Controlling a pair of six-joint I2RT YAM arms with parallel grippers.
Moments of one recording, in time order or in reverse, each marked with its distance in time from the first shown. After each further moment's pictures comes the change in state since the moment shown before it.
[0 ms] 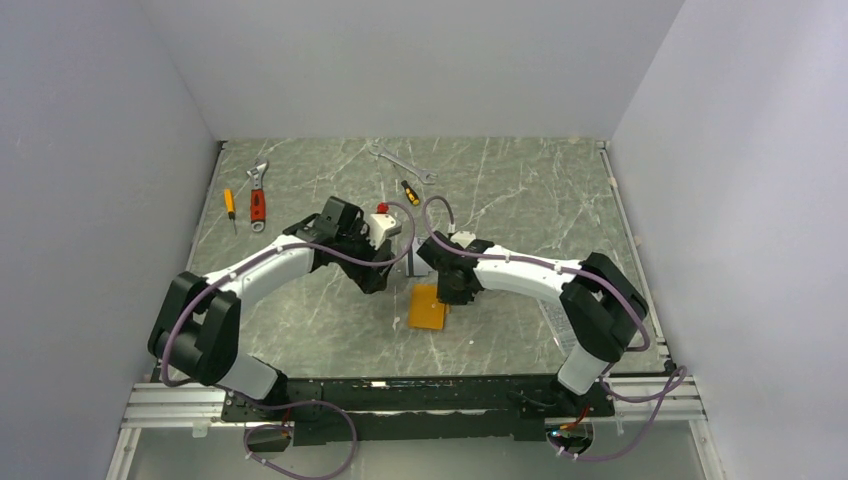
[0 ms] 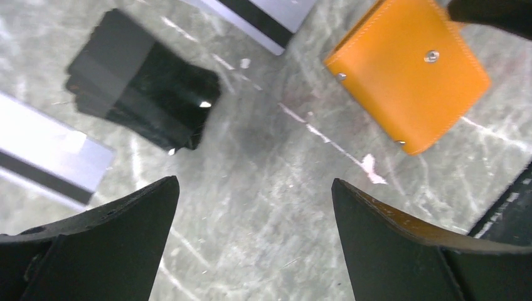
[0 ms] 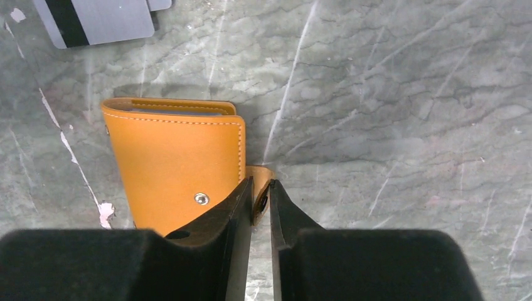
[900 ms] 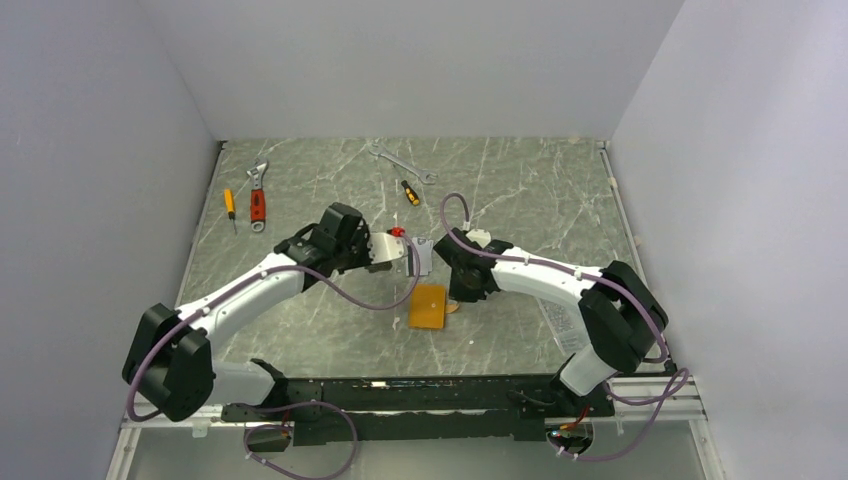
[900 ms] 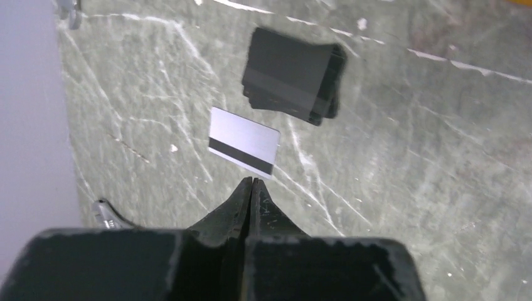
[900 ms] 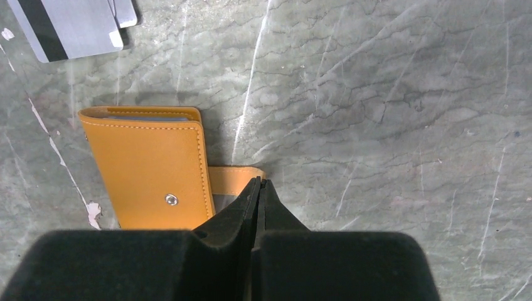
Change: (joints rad) left arm -0.111 -0.207 -0.074 0.043 -0.399 0.556; right arm -0.065 -0.098 -0.082 0.027 -0.011 -0.034
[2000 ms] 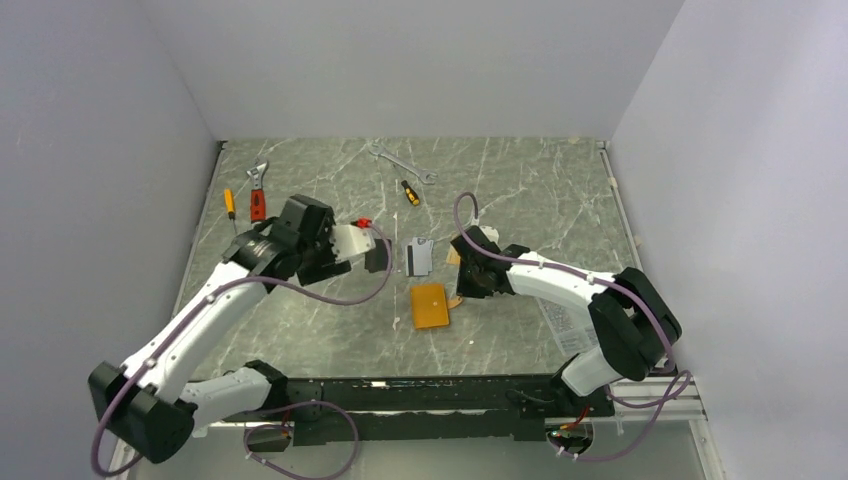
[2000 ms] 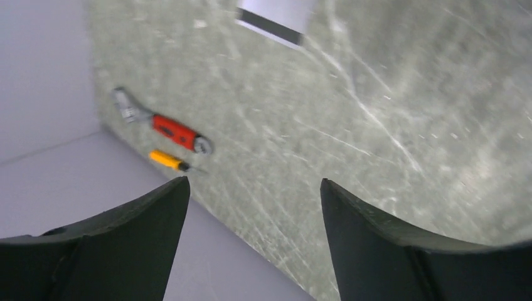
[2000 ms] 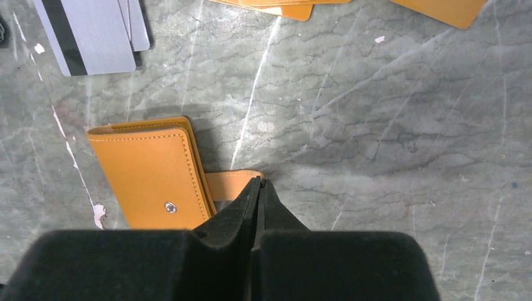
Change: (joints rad) left arm 0.072 -0.197 0.213 -0.453 -0.181 -0.001; right arm -0.091 -0.067 -0.115 0.173 -0.087 -0.114
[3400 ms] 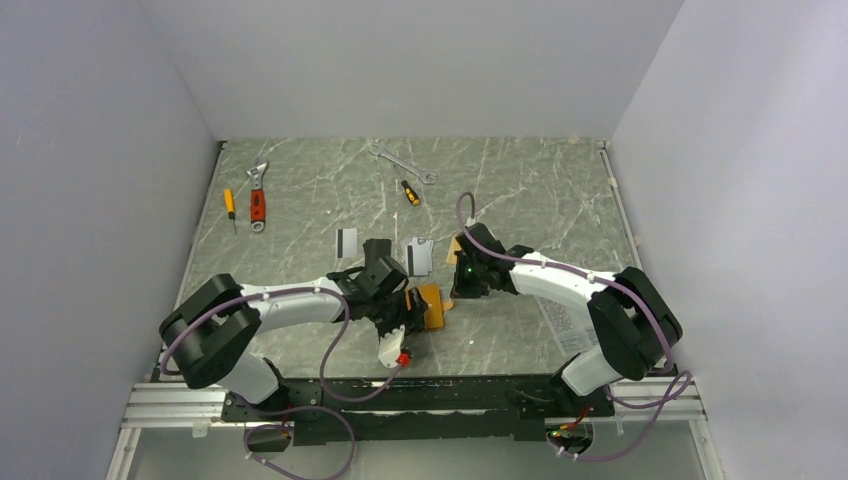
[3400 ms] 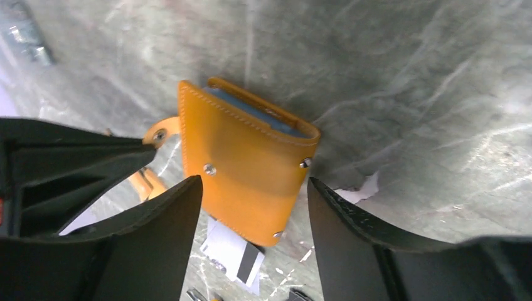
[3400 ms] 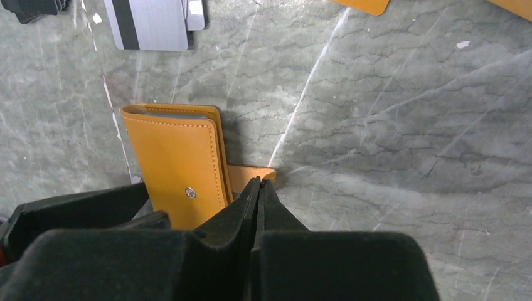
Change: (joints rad) left arm -0.370 0.389 -0.369 0.610 0.606 1.054; right arm -0.034 0.000 -0.031 0.102 -0.184 -0.042
